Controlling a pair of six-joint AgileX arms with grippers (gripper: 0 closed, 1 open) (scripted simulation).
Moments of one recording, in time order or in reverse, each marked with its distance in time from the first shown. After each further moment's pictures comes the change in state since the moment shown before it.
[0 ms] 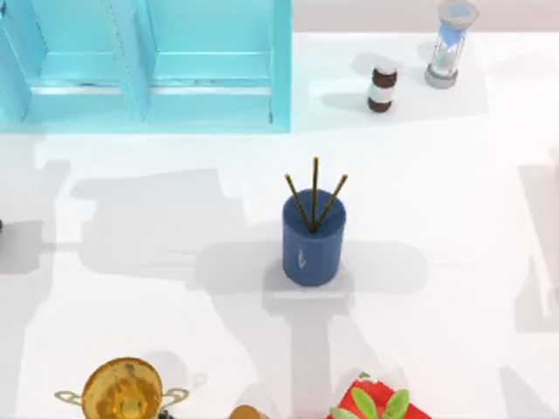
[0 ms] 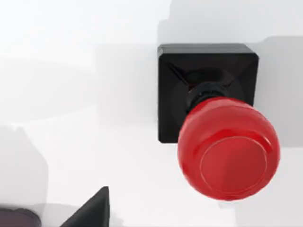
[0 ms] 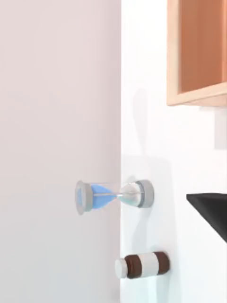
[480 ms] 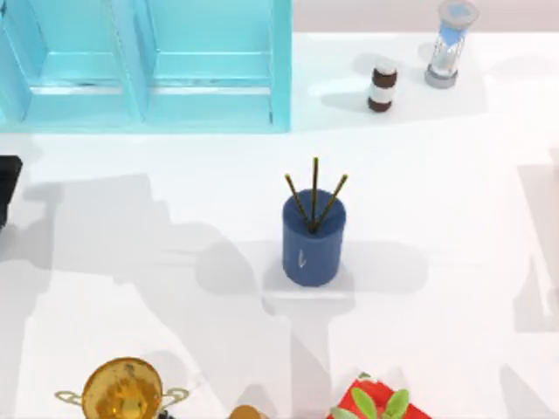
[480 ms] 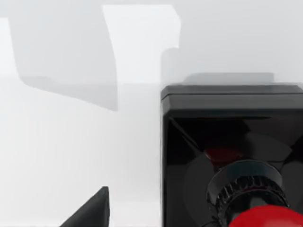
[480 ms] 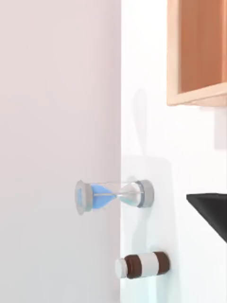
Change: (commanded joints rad) left arm 0.005 0.050 -0.241 0.298 0.000 0.006; right arm 0.000 0.000 0.000 0.000 0.000 0.000
